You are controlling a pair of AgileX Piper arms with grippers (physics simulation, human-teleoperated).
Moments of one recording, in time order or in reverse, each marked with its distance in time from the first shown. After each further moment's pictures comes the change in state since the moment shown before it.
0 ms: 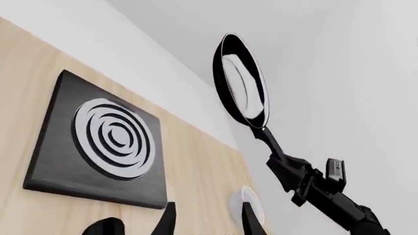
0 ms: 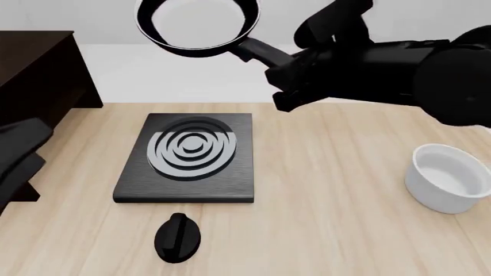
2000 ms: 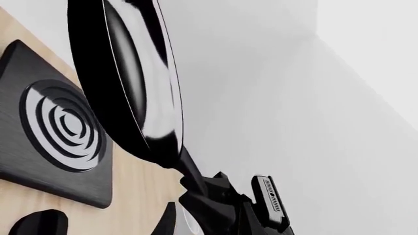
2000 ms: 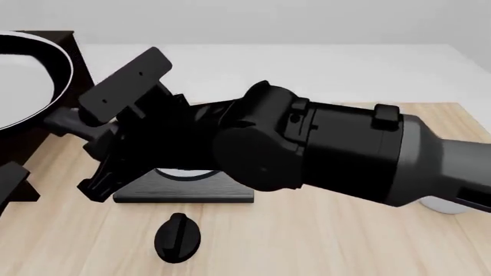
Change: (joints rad) left arm -0.022 -0.169 0.070 -0.071 -0.279; right arm 0.486 0.375 -0.267 -0.091 0.145
